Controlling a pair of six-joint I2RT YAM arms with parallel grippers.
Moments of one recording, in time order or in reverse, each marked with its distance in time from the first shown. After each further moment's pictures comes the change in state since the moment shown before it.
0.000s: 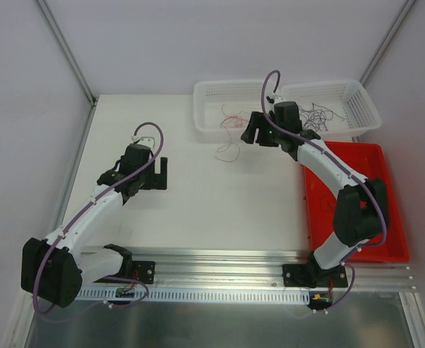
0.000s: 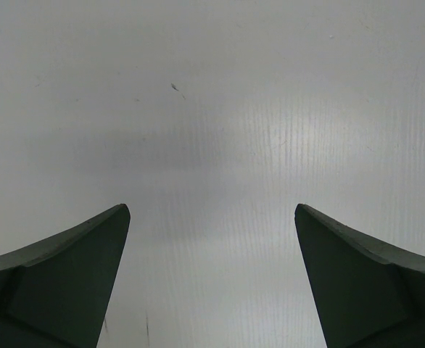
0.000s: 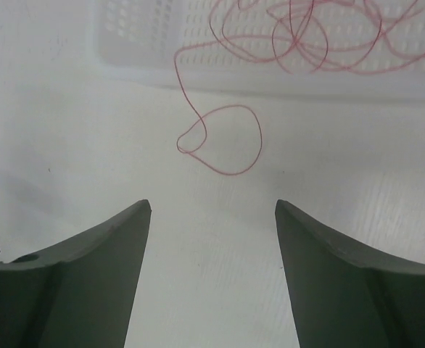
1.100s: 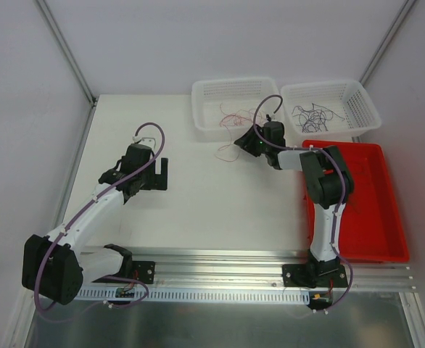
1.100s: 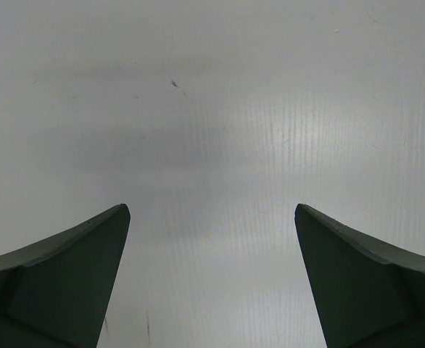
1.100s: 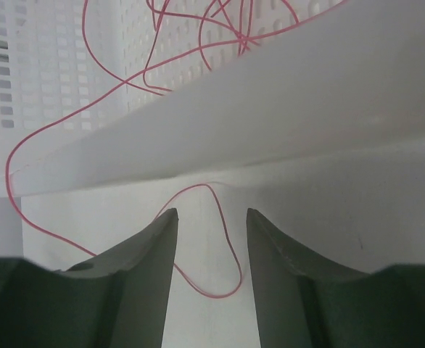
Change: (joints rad) left arm 0.000 0.019 0.000 0.000 -0.001 0.002; right arm -0.032 0.447 -0.180 0.696 -0.068 0.447
